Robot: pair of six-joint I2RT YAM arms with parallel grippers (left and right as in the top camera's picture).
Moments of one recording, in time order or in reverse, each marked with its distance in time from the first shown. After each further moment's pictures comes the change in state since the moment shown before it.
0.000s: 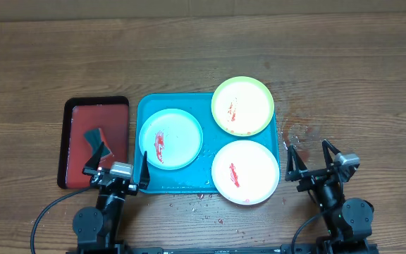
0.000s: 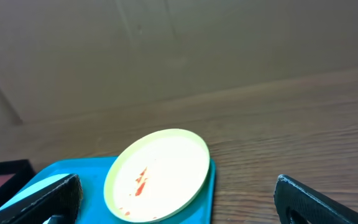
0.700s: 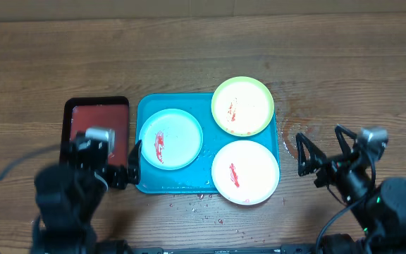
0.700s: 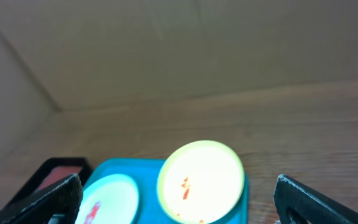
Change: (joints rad) left arm 0.000 0.571 0.781 -0.653 0.056 -0.158; right arm 0.000 0.400 0.690 -0.451 -0.117 0.000
